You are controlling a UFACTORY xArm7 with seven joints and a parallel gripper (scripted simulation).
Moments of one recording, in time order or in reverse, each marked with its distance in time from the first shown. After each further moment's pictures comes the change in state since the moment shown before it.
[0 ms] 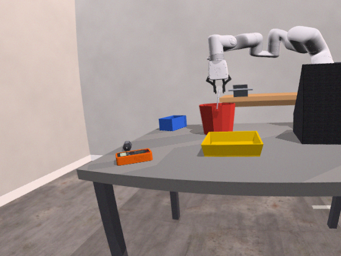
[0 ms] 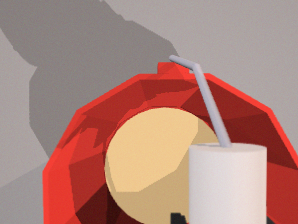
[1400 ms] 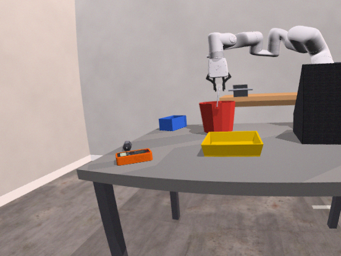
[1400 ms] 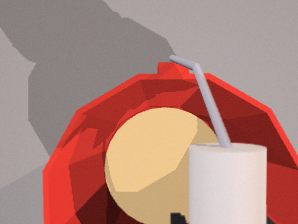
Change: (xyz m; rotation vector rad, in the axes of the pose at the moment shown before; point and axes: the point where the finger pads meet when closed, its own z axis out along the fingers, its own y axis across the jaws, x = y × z) arm 0.000 0.001 -0.011 -0.002 0.000 0.000
